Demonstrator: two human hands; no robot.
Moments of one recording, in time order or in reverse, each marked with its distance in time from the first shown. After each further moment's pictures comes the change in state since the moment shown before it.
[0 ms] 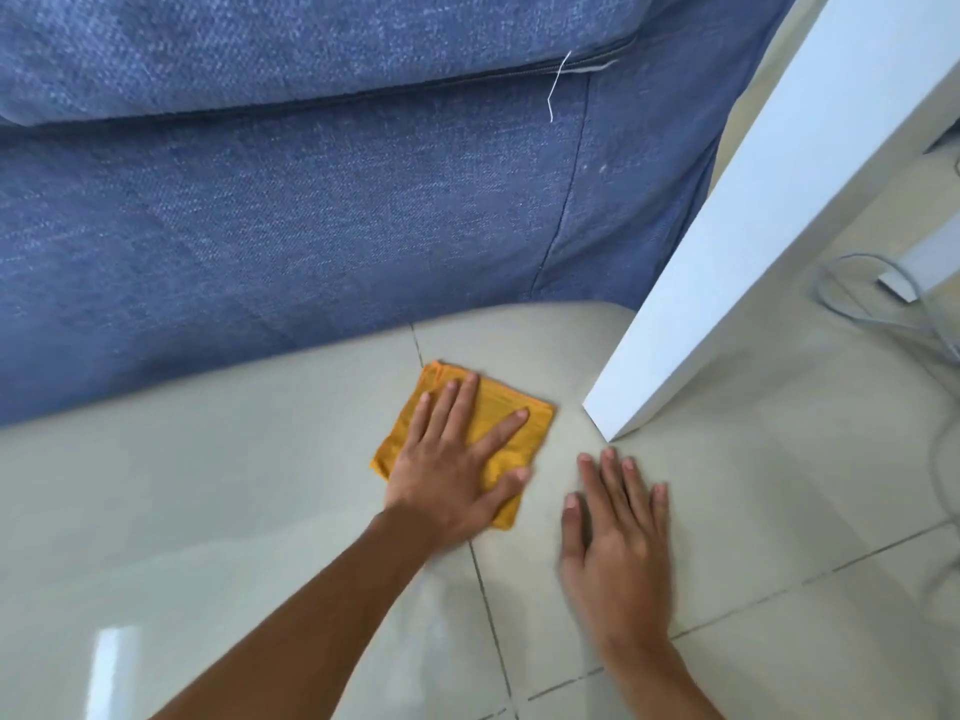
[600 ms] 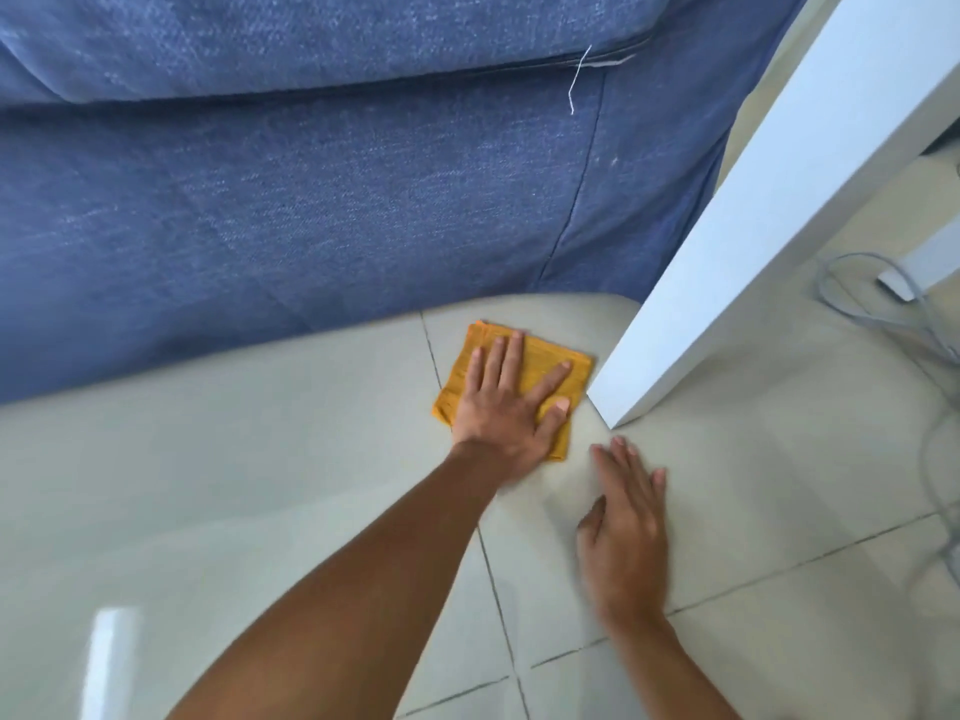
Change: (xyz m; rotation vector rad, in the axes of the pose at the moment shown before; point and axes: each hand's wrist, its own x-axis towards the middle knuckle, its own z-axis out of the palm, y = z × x) left_hand 0.058 0.033 0.001 -0.025 -0.066 -0.056; right_hand 0.002 -0.002 -0.001 0.127 0.035 0.066
